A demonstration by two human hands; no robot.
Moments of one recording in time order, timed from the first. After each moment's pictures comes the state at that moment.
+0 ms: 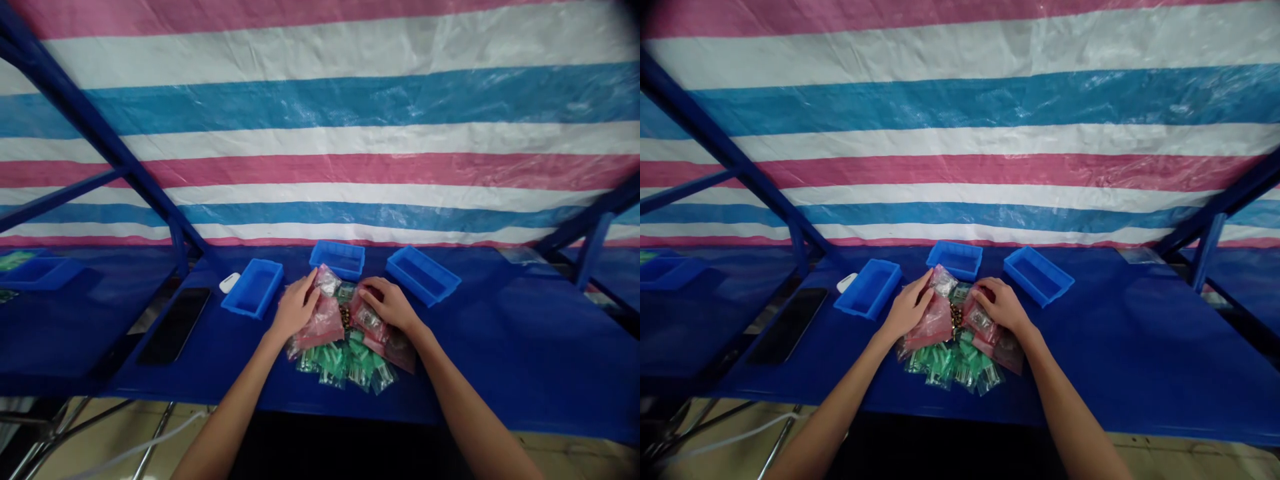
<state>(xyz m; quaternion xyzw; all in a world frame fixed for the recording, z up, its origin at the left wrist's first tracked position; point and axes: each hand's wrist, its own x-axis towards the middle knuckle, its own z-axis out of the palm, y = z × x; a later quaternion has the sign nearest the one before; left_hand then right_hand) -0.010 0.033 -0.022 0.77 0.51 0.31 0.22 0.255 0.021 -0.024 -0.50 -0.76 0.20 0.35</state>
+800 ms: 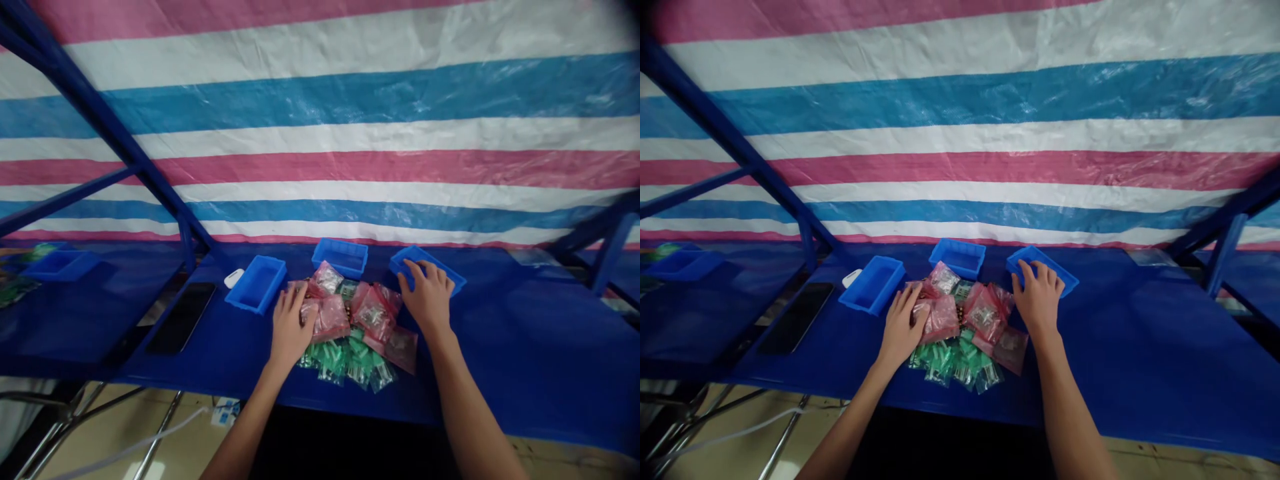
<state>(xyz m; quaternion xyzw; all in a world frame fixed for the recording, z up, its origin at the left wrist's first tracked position) -0.013 -0.024 -0.037 0.72 0.63 0.28 0.10 0.287 0.011 -0.012 -0.71 -0.63 -0.16 0.28</state>
